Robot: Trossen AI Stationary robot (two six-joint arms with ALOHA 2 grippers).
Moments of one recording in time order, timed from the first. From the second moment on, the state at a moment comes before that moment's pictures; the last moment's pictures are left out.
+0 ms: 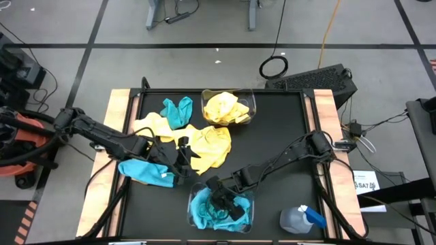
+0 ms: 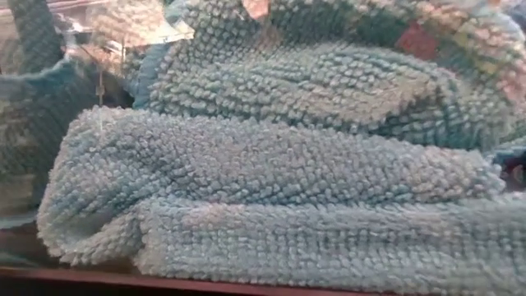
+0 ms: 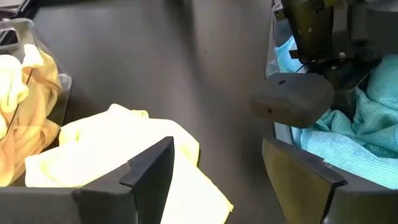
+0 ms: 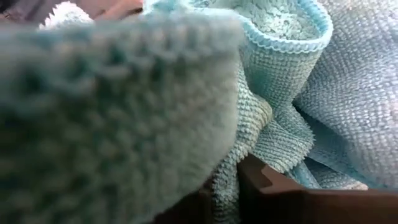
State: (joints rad) left arm -0.30 1.24 0.80 -0.20 -0.21 -0.07; right arm 0.37 2.09 1.47 -0.29 -0.25 -0.19
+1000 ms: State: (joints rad) left arm -0.30 1.24 0.80 -0.21 -0.21 -0.06; right arm 0.39 1.81 1.47 -0.40 -0.20 -0.20
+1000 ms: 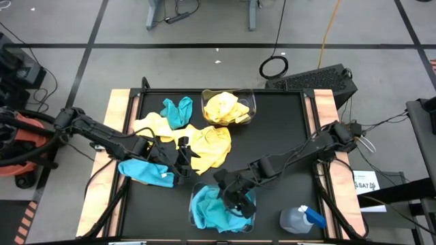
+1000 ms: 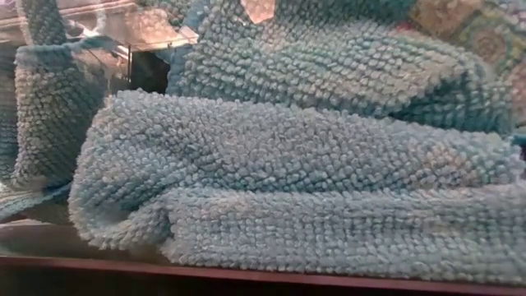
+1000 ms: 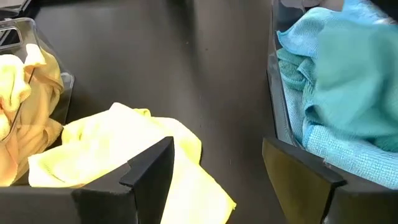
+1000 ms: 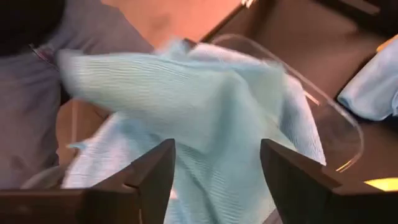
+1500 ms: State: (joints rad) left arm -0.27 1.24 0.80 -0.24 -0.23 -0.05; right arm 0.42 1.75 1.47 -0.34 -0.16 -0.24
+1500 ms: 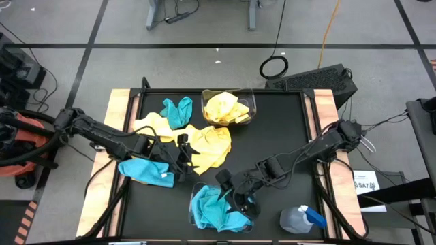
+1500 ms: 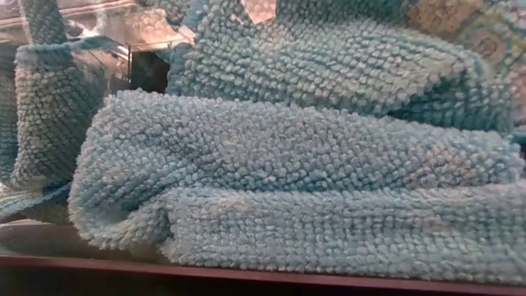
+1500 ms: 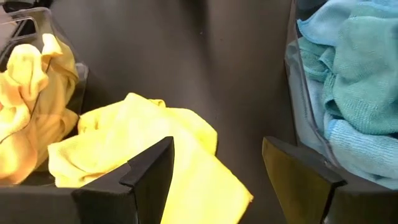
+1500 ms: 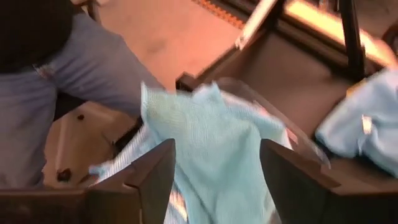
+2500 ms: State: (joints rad) left arm -0.26 1.24 0.80 -0.27 -0.23 -0.10; right arm 0.41 2.14 1.47 -0.19 -0.33 -0.18
